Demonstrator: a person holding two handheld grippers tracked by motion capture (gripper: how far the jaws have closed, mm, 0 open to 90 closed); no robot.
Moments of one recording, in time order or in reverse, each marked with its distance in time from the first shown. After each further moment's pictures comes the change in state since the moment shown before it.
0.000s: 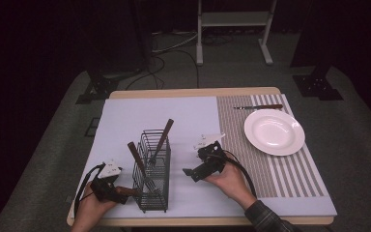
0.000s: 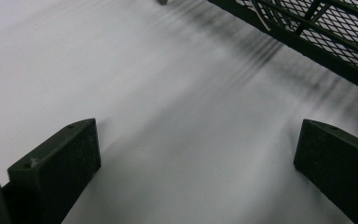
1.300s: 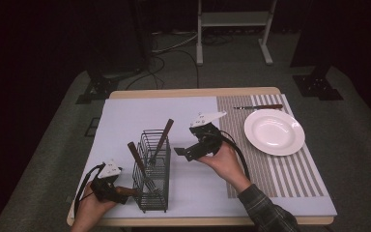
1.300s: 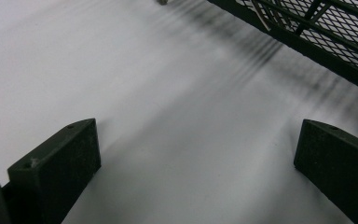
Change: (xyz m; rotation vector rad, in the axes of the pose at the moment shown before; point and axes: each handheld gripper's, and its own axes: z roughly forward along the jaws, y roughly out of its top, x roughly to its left) left arm 0.000 0.000 0.000 -0.001 0.000 0.000; right arm -0.010 0.058 -0.023 -0.154 0.053 0.005
